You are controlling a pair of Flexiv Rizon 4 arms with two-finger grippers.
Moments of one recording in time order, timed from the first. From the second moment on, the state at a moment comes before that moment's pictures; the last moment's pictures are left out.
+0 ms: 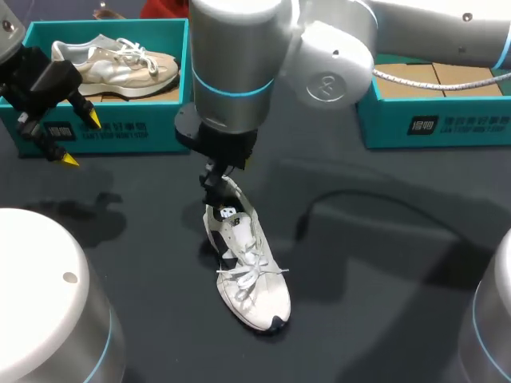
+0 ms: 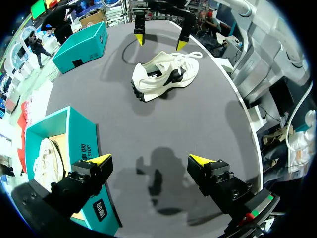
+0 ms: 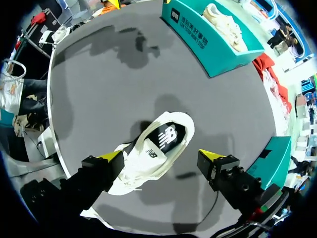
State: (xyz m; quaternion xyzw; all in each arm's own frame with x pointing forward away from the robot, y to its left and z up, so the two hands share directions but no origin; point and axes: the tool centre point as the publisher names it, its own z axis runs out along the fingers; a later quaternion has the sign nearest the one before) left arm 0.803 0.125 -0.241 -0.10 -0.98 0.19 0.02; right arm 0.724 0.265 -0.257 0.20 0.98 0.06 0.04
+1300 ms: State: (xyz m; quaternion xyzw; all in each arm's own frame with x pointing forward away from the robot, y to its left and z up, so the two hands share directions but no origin) left arm 0.803 0.125 -0.241 -0.10 -0.98 0.19 0.02; right arm 0.784 0.289 -0.309 -0.10 0.99 0.05 0.08
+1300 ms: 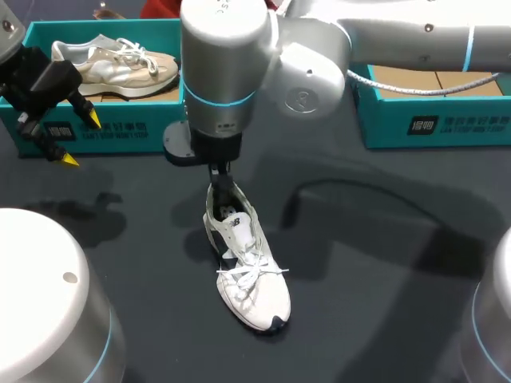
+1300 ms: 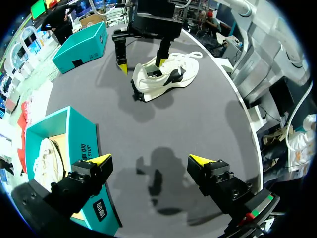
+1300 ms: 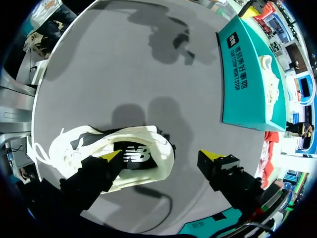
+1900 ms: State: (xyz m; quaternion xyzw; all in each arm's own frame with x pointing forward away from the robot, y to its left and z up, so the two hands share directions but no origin) left arm 0.803 0.125 -0.241 -0.10 -0.98 0.19 0.02; right arm 0.793 0.292 -0.343 -0.13 0.99 0.02 0.05
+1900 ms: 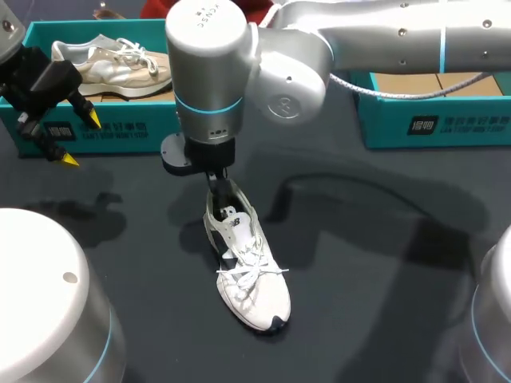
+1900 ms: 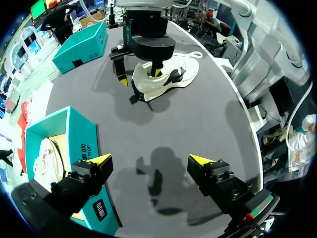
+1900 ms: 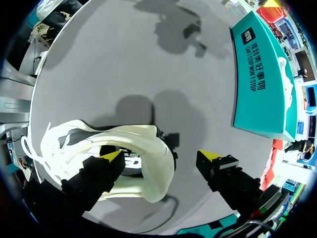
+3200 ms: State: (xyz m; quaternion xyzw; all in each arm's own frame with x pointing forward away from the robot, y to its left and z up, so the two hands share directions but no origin) left arm 0.803 0.125 -0.241 -0.10 -0.98 0.19 0.02; right arm 0.793 0.291 -0.384 -0.12 0.99 0.04 0.00
